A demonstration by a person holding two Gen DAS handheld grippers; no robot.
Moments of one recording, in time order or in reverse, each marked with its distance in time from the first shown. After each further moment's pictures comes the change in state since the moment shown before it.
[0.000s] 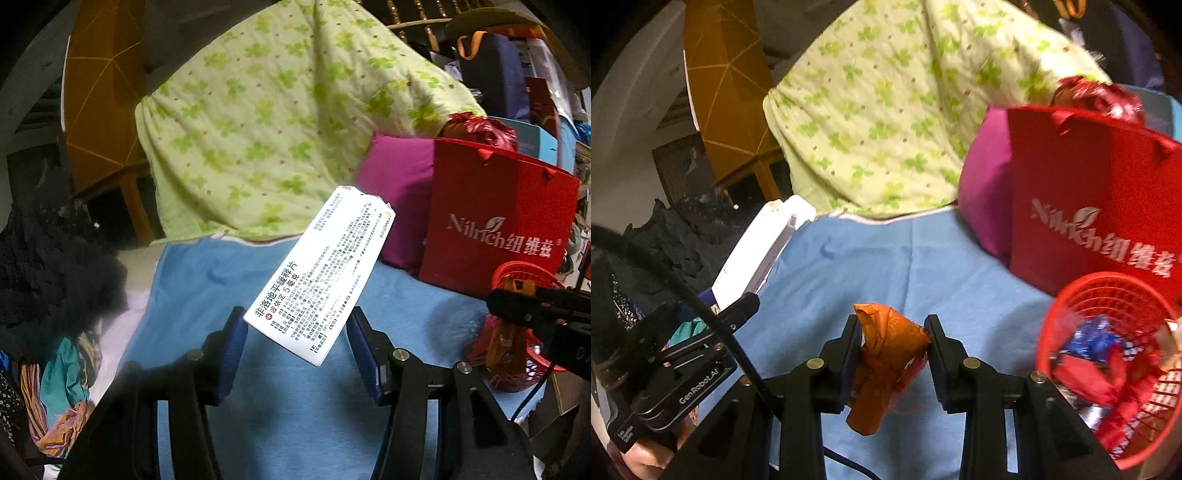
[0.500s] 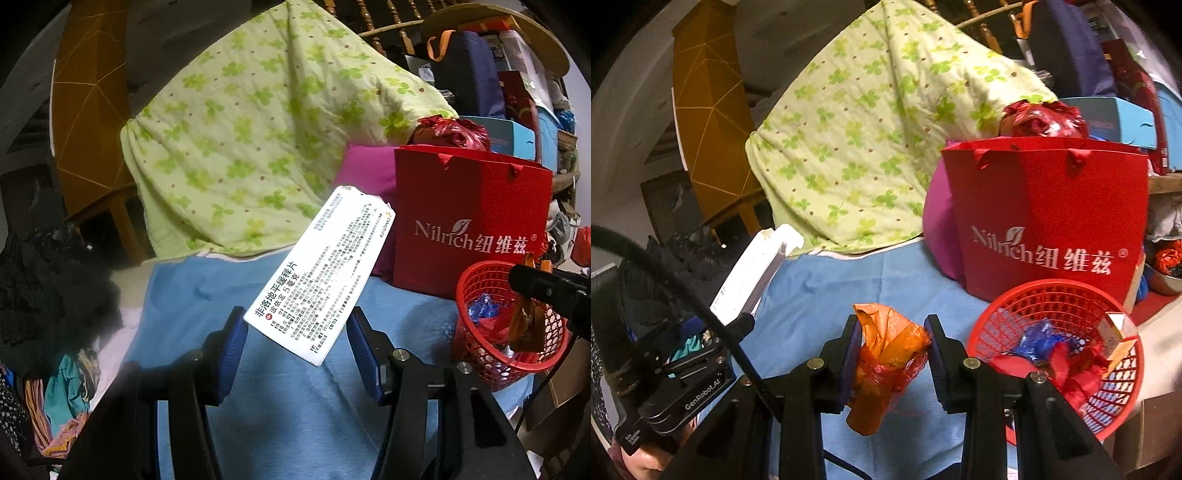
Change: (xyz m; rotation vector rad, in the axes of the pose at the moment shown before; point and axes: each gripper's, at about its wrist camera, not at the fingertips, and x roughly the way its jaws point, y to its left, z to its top) left arm -0.027 -0.046 0.007 0.060 -0.040 -0.027; right arm -0.069 -0.045 -0.009 0.069 -0.122 -0.061
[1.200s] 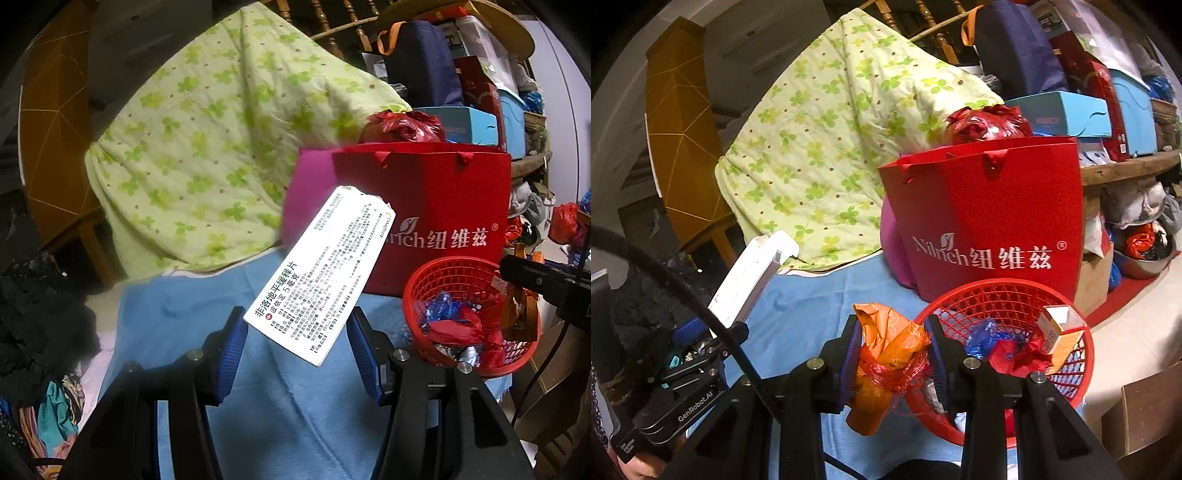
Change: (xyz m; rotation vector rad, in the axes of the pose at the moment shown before) left arm -0.006 -0.064 0.011 0.095 -0.019 -0.098; right arm -0.032 -0.057 -0.004 0.083 -0.046 -0.088
